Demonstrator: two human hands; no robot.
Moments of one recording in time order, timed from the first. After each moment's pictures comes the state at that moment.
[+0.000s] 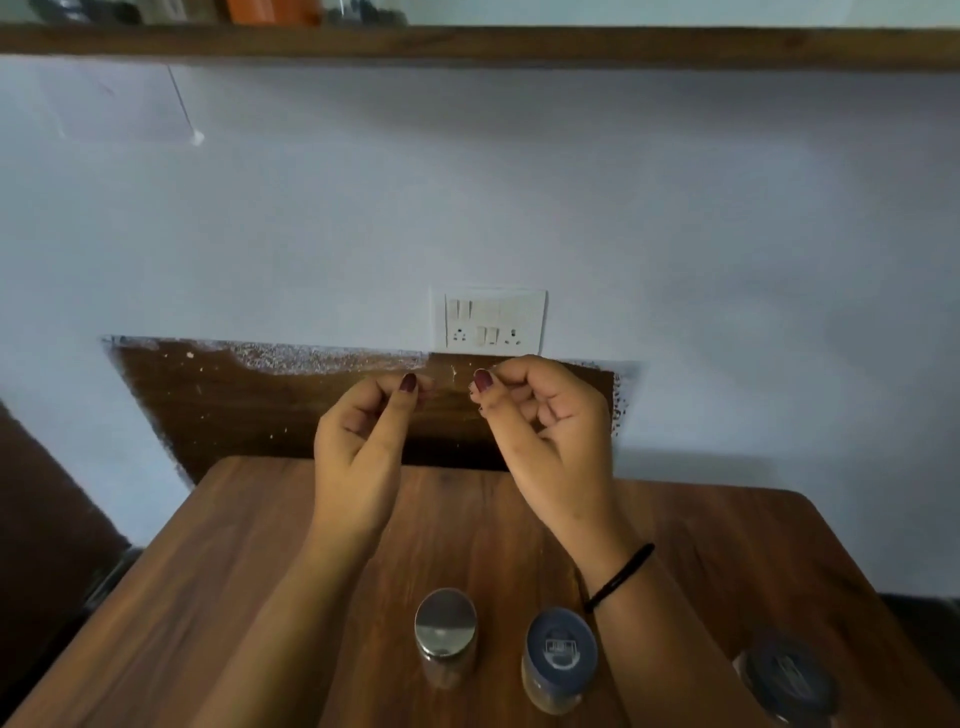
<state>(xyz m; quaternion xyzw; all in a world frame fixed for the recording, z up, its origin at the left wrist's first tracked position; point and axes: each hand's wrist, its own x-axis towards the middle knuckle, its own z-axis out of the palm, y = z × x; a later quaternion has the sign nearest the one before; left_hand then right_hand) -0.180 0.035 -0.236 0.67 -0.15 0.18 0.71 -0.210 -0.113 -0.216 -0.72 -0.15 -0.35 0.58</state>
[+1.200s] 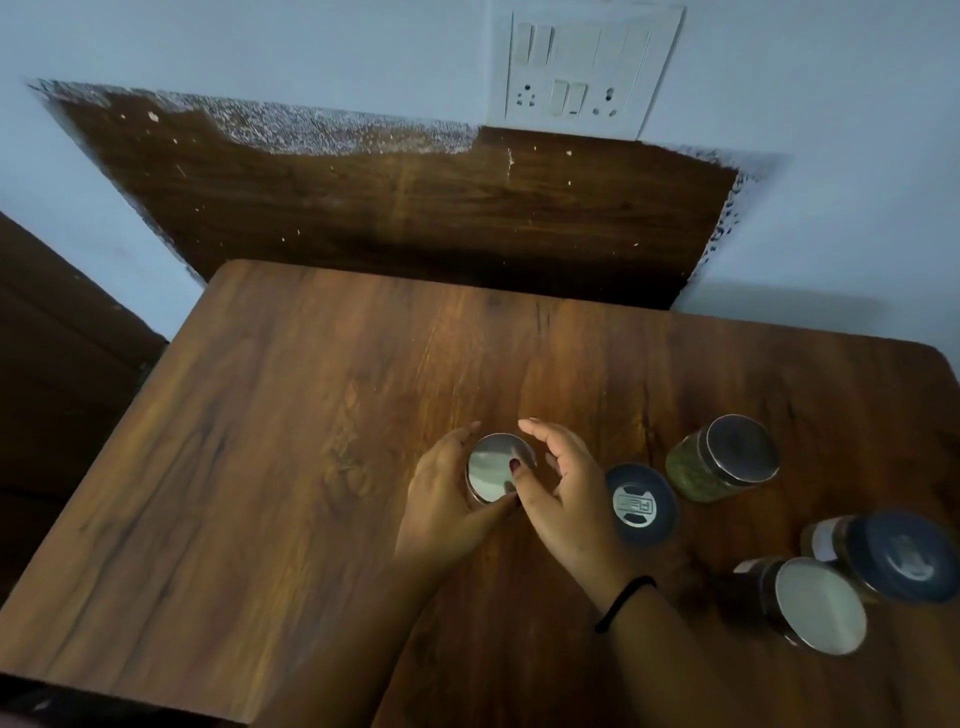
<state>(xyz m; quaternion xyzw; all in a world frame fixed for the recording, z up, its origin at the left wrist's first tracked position) -0.207 0.064 -0.500 0.90 -0.06 -0.07 0.42 -0.226 -0.083 -0.472 -0.85 0.08 -0.04 0.52</state>
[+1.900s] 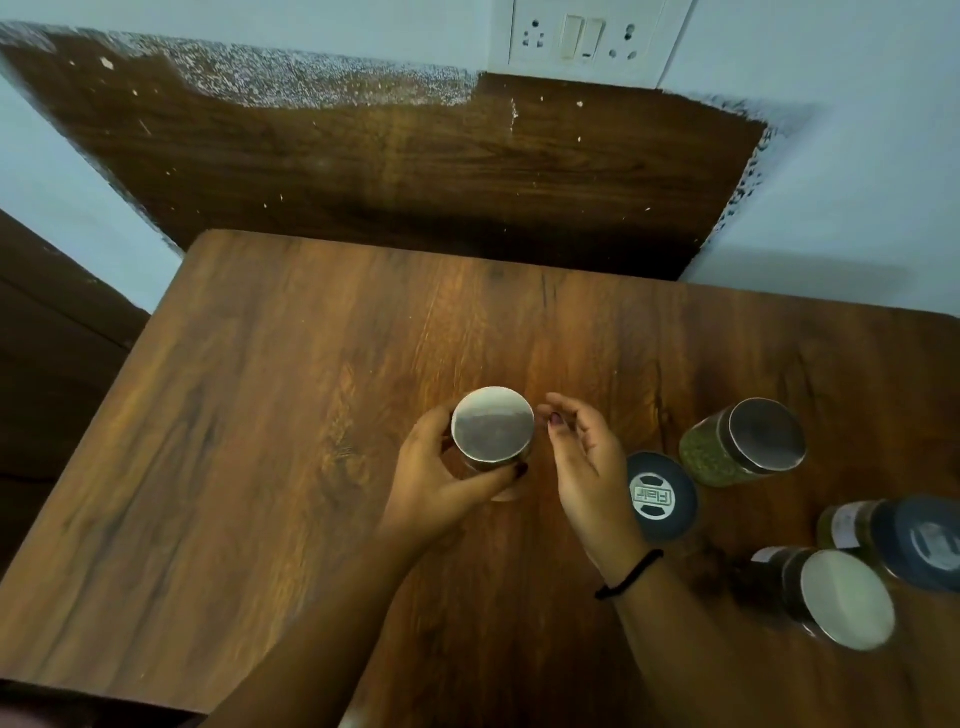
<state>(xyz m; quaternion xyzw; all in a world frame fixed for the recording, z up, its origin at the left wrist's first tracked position) -0.182 0.081 -0.496 0.82 -0.05 -0.07 0.56 -0.205 -0.084 -0.490 -0.74 0.19 -0.03 0.64</state>
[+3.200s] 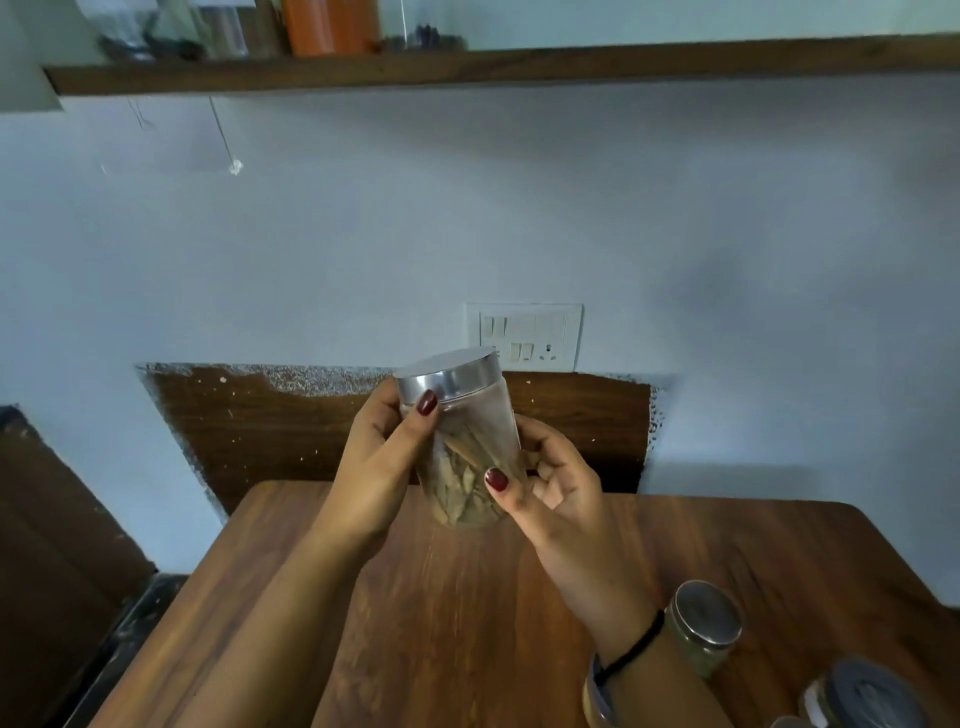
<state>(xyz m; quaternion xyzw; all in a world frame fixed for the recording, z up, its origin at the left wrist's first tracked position) -0.141 0.093 -0.227 0.66 -0.23 0.03 0.72 -0.200 -0.064 -0.263 -0.63 -0.10 -0.15 0.76</state>
